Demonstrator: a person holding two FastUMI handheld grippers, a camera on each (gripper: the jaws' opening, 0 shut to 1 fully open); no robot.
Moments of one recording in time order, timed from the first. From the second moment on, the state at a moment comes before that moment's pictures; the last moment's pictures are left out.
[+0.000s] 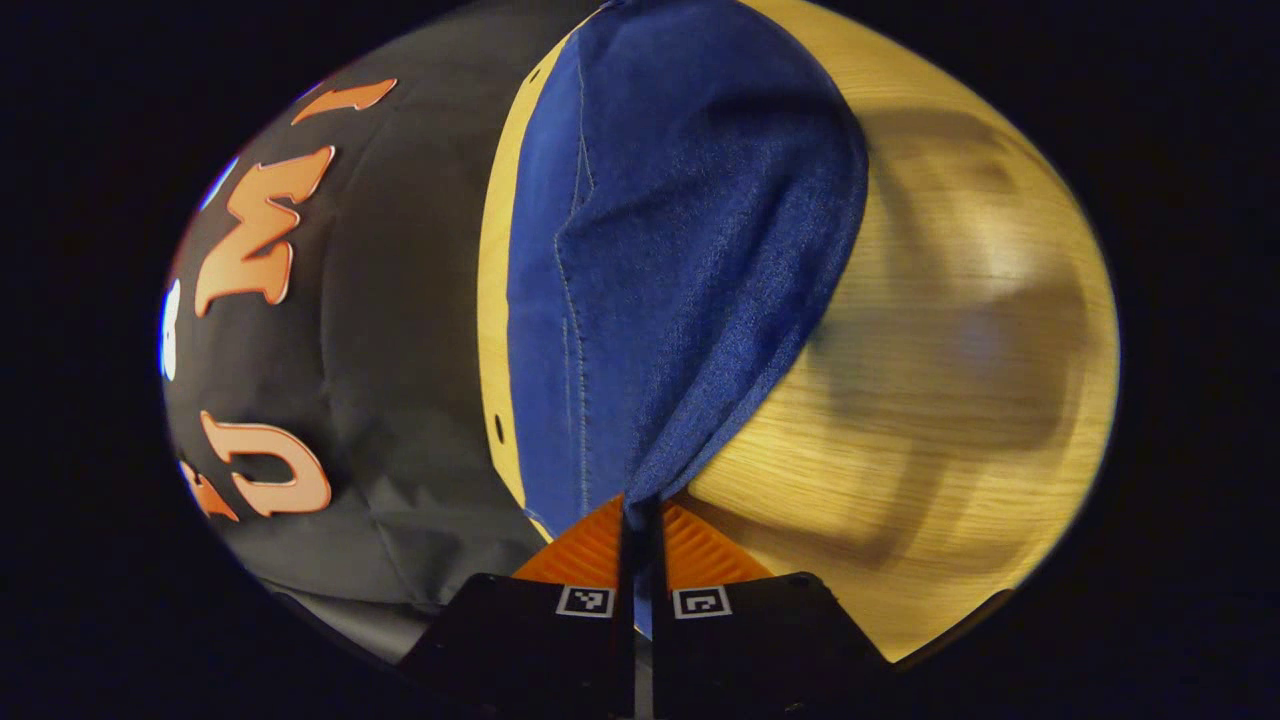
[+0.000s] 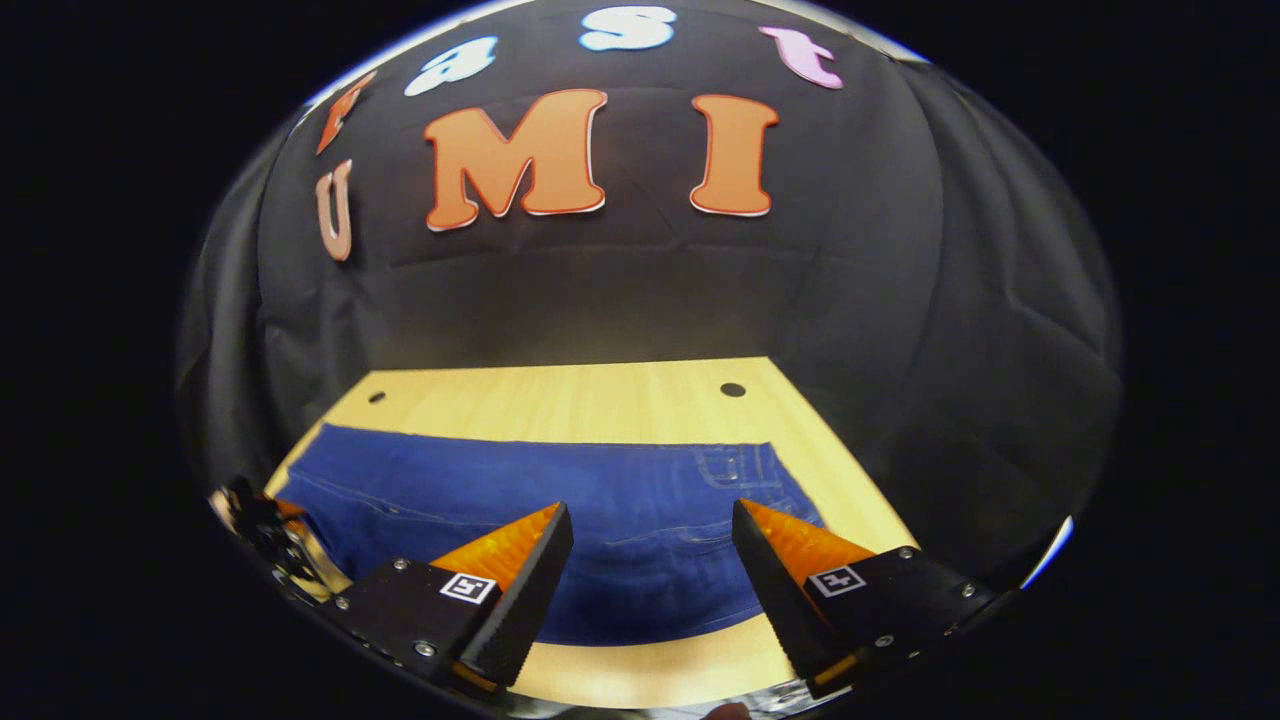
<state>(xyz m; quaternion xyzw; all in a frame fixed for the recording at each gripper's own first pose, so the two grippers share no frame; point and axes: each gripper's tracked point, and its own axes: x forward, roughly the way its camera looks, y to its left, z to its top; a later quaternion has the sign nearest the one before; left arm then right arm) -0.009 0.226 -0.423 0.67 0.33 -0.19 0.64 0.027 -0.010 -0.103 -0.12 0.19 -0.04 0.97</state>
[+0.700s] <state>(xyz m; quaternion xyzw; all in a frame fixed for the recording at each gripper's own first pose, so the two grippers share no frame) -0.010 0.225 -0.397 0.66 0.33 -0.17 0.65 -0.008 -0.096 -0.219 -0.66 0.24 0.12 0.70</state>
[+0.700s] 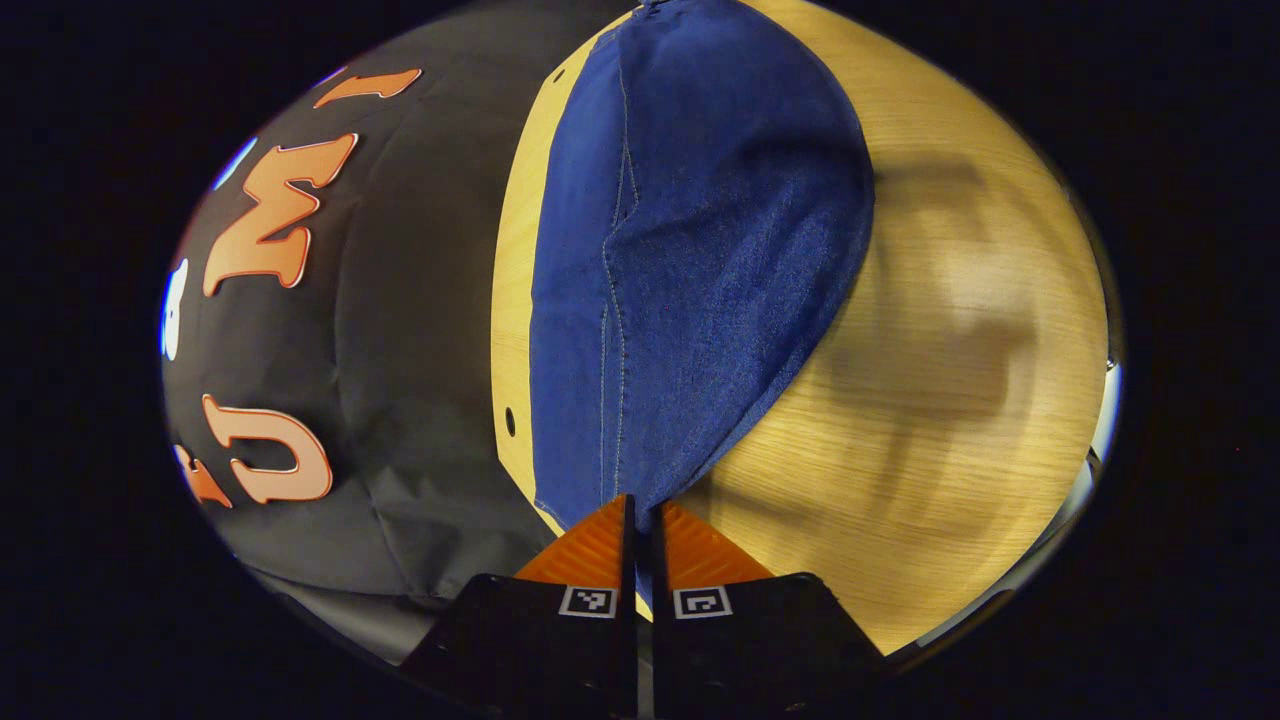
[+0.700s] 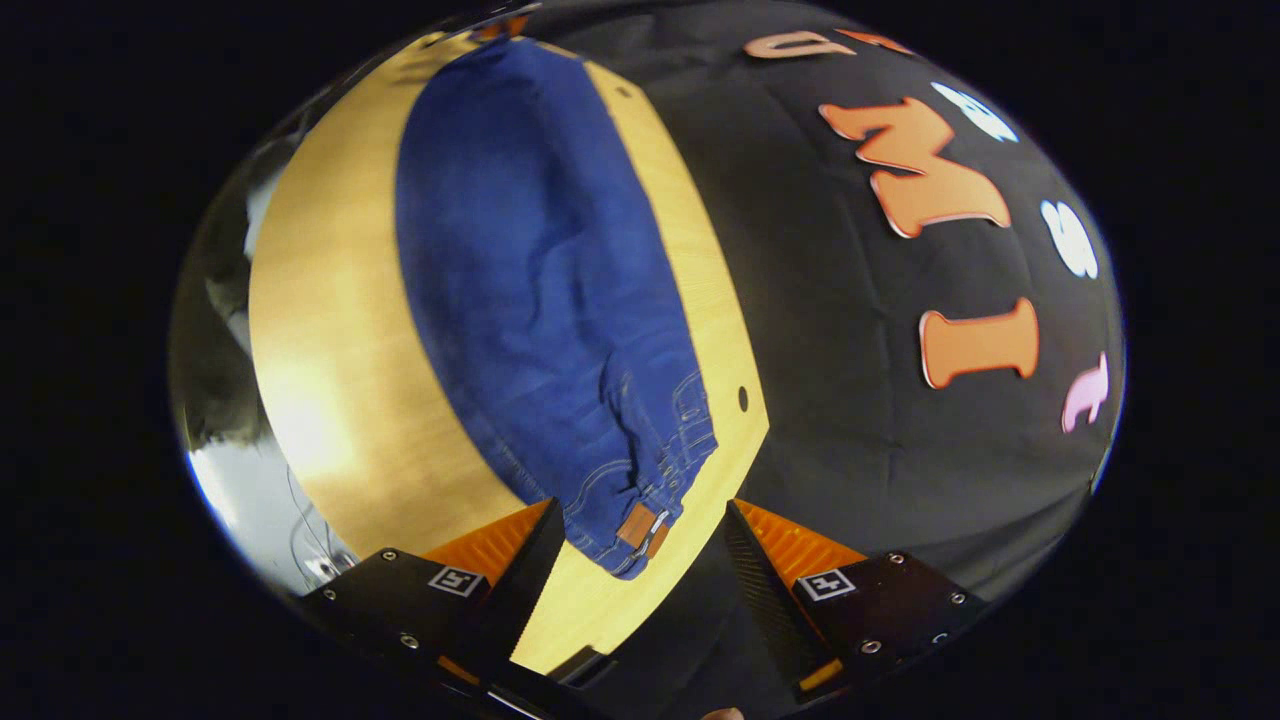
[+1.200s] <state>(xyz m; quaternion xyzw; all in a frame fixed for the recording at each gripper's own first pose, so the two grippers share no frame) -0.007 0.224 -0.394 0.67 0.34 -0.16 0.64 0.010 -0.121 -0.275 -0.73 0.24 0.19 0.61</state>
